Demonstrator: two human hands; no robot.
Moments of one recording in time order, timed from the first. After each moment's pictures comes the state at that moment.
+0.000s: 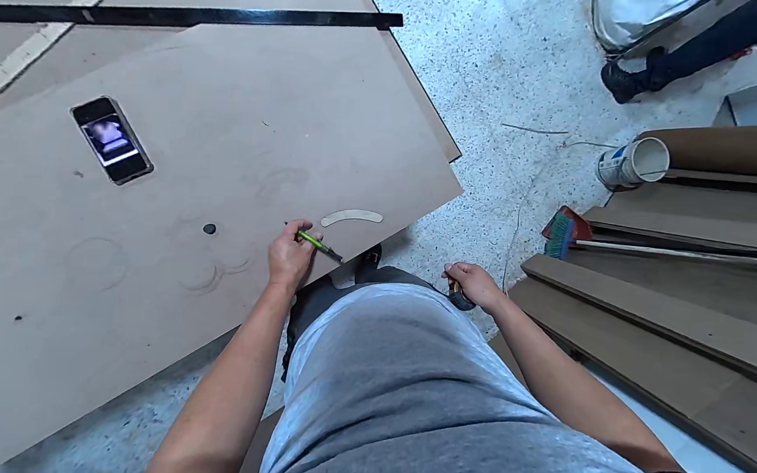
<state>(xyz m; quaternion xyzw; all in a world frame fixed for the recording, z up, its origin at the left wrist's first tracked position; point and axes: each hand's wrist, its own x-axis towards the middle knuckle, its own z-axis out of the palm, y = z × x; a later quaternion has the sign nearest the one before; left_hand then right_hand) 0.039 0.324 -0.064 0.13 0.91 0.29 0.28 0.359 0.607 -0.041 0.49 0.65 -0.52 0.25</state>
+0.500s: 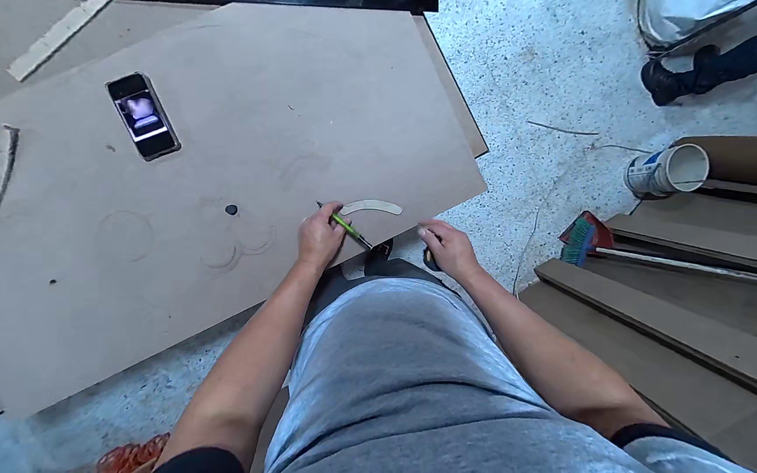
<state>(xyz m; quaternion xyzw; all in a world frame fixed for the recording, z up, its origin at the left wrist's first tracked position) 0.041 0.345 -0.068 0.20 0.91 0.25 0.27 0.249 0.575 -0.043 0.28 0.87 -0.40 0.08</state>
